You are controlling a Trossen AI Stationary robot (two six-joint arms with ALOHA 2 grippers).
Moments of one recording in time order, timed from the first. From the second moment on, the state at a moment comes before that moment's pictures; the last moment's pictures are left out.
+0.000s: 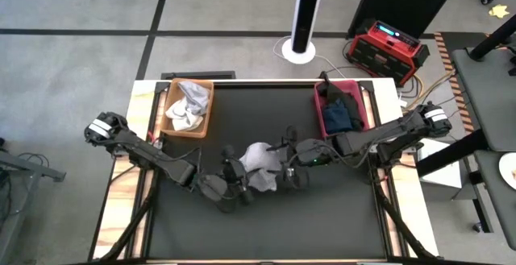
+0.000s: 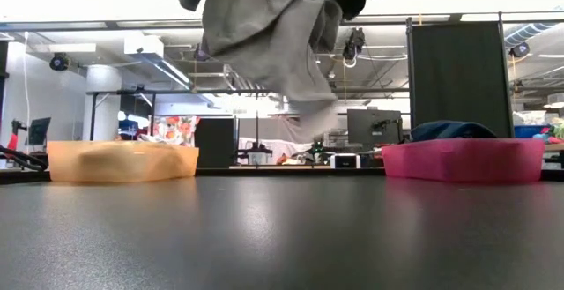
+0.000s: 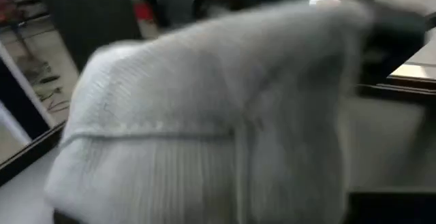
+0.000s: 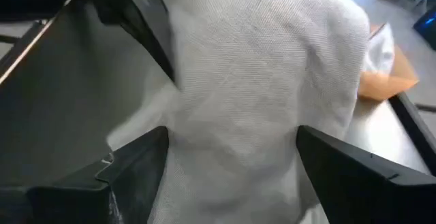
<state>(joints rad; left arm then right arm) -0.47 1.57 0.99 0.21 -0.86 -0.25 0.21 1.49 1.07 -0.11 0.23 -0.06</state>
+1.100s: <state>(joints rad) -0.48 1.55 0.99 0.03 -0.85 -0.12 0.20 1.51 1.14 -0.34 0.16 -0.04</state>
